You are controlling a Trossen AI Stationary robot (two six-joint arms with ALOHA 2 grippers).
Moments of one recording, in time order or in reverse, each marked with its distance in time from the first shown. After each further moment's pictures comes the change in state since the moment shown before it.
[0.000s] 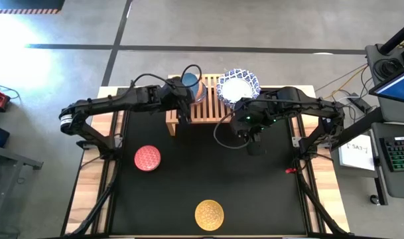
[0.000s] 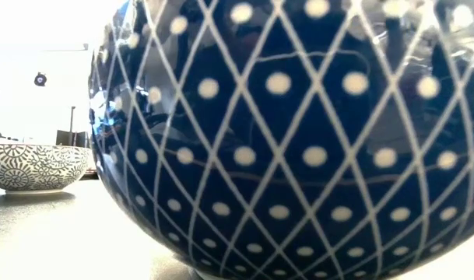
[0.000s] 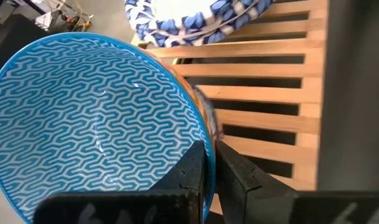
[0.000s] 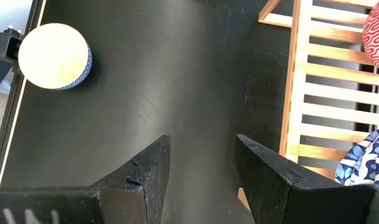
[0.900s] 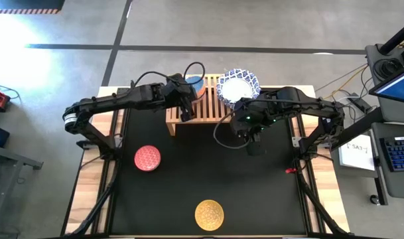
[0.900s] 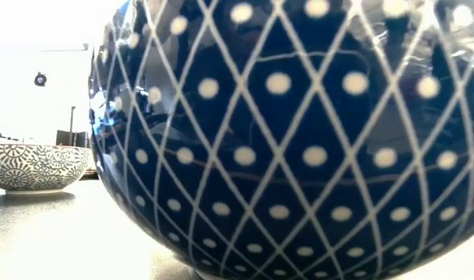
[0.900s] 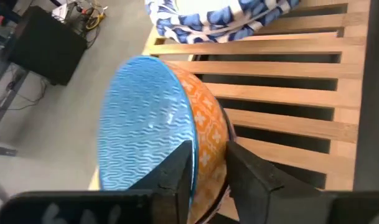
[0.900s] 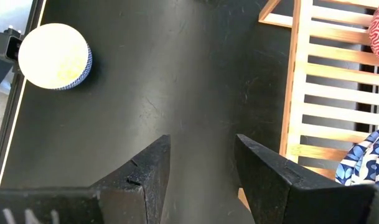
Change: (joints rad) left arm 0.023 0.049 0.047 -0.016 -0.051 0.005; right arm 0.000 0.001 0.000 0.000 0.000 0.000
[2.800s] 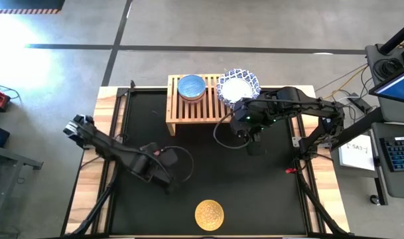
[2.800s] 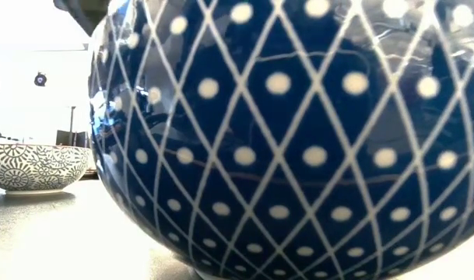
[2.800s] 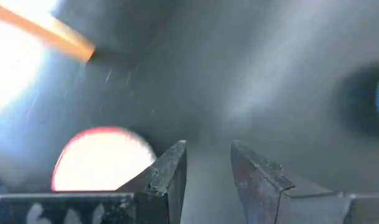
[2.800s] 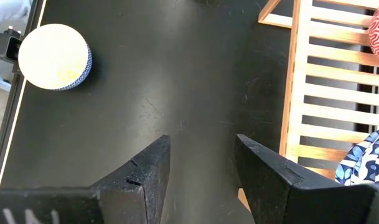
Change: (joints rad) left arm -0.762 0.083 -0.004 -0.616 0.040 -1.321; right arm 0.000 0.000 0.001 0.001 0.000 0.000
